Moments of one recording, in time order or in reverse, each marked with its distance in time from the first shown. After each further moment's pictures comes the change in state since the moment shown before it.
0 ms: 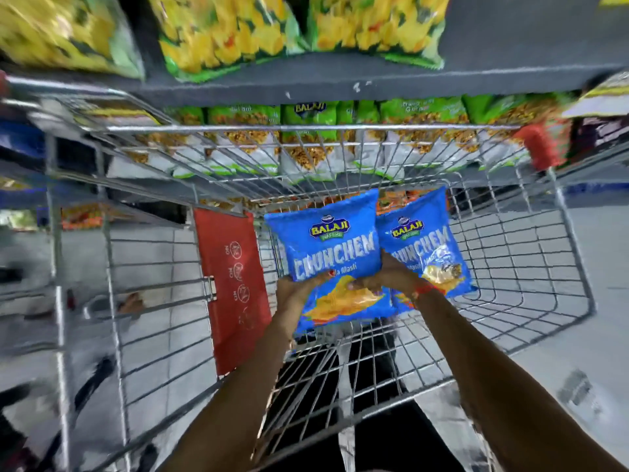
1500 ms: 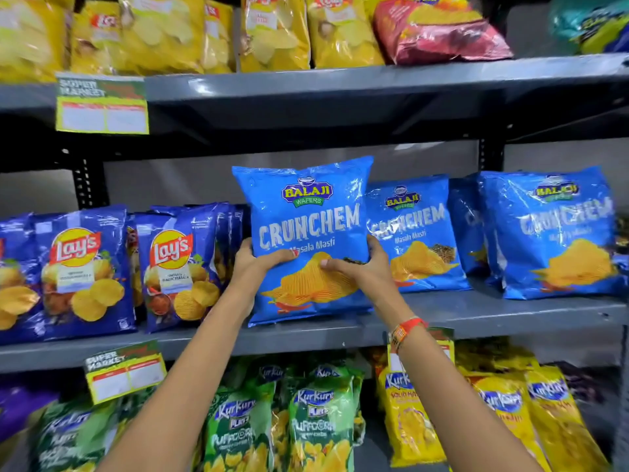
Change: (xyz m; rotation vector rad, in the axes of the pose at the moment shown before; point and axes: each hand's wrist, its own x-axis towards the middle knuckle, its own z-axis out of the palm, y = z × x) left_hand -0.386 0.540 0.058 -0.120 -0.250 1.386; right_hand -0.500 -0.559 -0.027 0.149 0.507 -1.501
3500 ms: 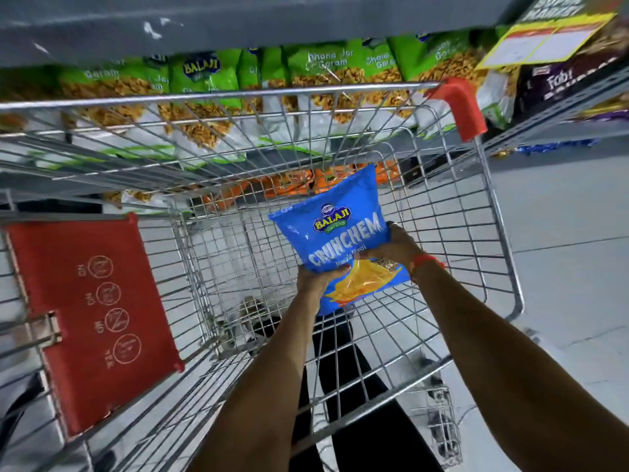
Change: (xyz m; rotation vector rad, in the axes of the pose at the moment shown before) left_hand -0.525 -0.558 0.061 0.076 0.113 -1.547; right_hand -0.450 0.512 -0.196 -0.542 -0.415 1.475
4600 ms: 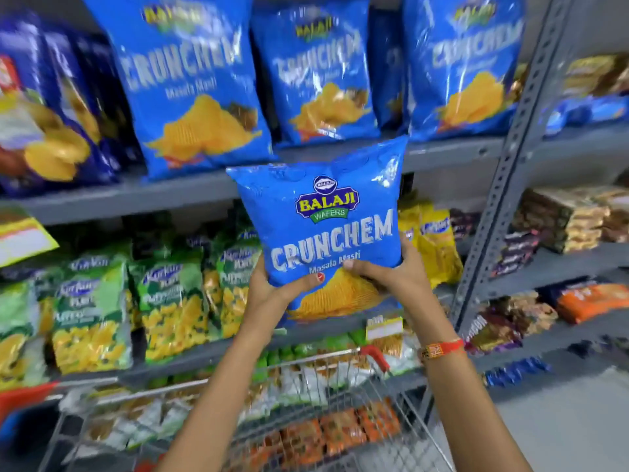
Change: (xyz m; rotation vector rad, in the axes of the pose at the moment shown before) left_hand -0.420 0.317 -0.008 0.068 -0.258 1.298; right_hand -0.416 -0.226 -0.150 0.657 0.436 -1.163
